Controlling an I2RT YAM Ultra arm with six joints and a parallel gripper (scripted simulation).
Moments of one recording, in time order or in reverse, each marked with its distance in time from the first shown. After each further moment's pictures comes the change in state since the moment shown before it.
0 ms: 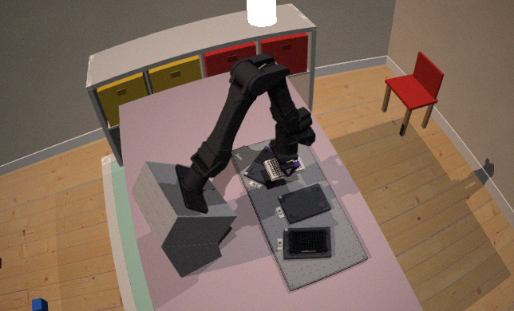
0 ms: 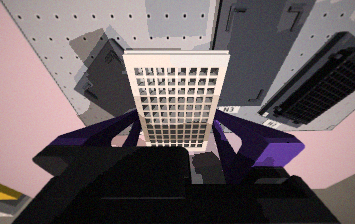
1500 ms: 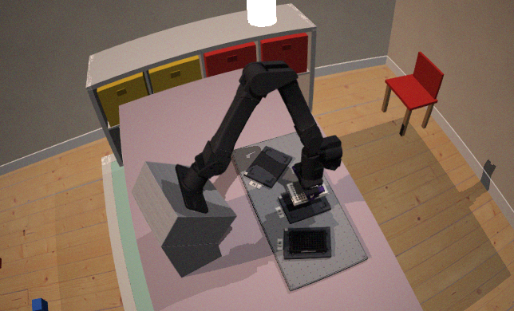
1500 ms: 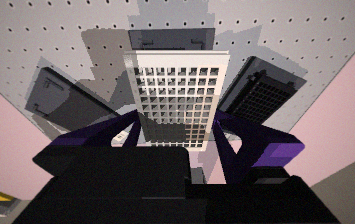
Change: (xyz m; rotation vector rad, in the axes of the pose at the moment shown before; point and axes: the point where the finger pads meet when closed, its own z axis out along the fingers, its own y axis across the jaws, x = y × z) arm -0.036 -0.123 0.004 -0.005 0.008 0.020
